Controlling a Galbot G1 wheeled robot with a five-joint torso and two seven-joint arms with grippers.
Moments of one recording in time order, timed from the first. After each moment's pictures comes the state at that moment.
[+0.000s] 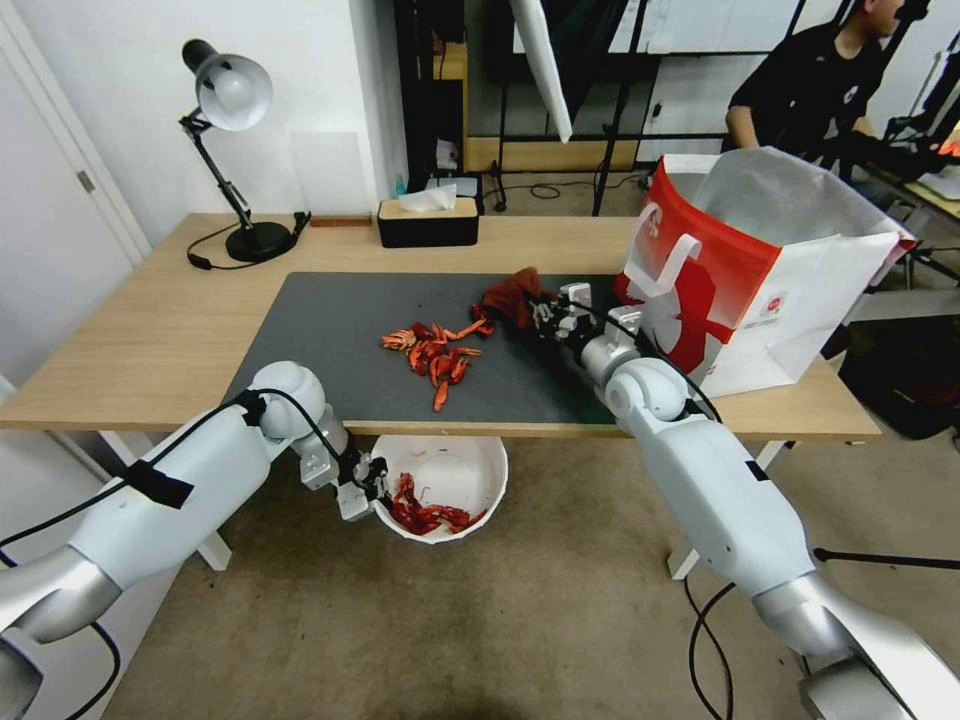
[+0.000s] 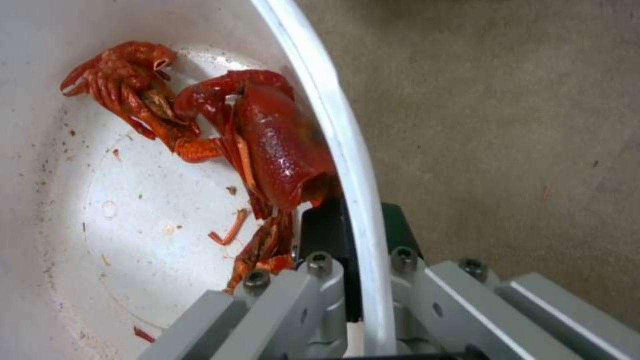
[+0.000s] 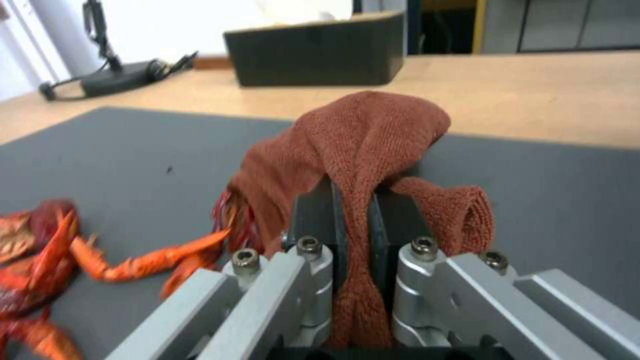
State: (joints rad) left arm 0.47 -0.87 0.26 -1.41 0.49 -0.79 1.30; right arm -0.57 1.23 0.06 1.32 0.60 -0.24 -0.15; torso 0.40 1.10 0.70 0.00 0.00
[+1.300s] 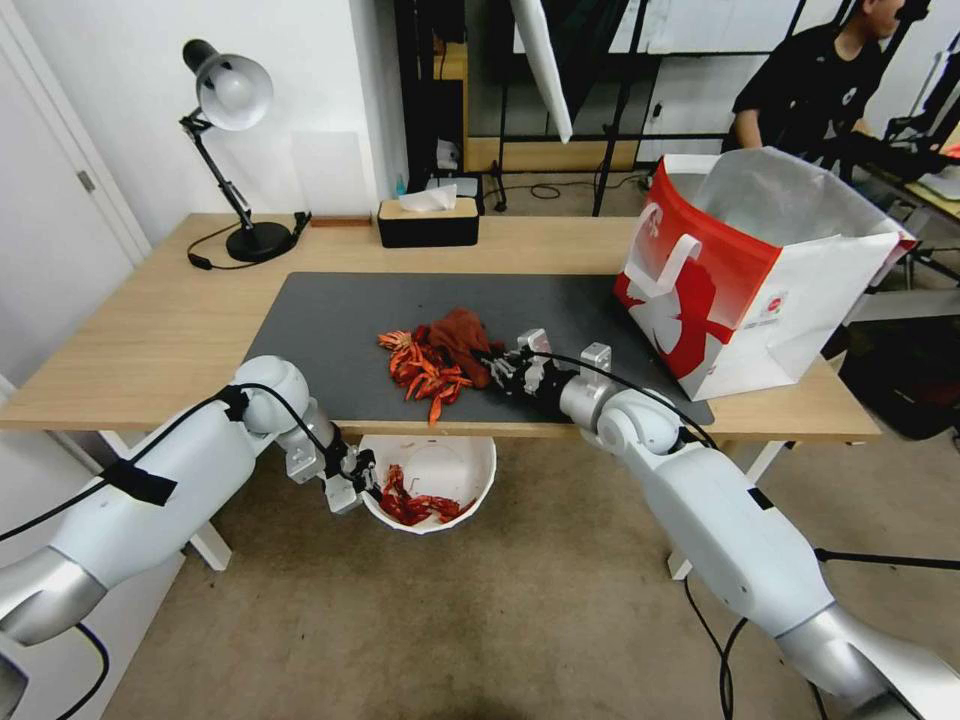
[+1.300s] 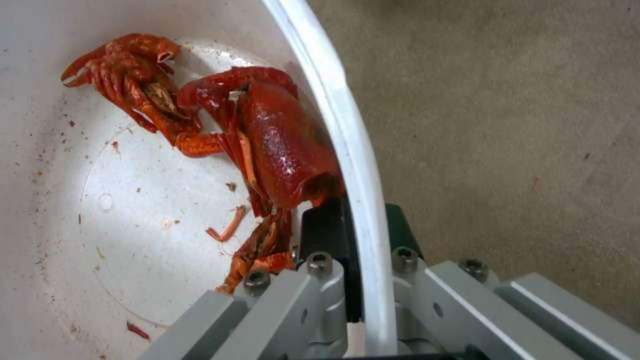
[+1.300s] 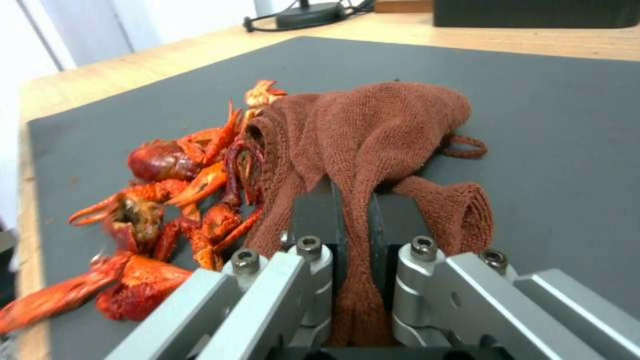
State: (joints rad) left arm 0.47 -0.84 0.24 -1.40 0.48 -0.80 1.30; right arm -0.68 1.14 -0.02 1.47 0.60 -0.24 -0.43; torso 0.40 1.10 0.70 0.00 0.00
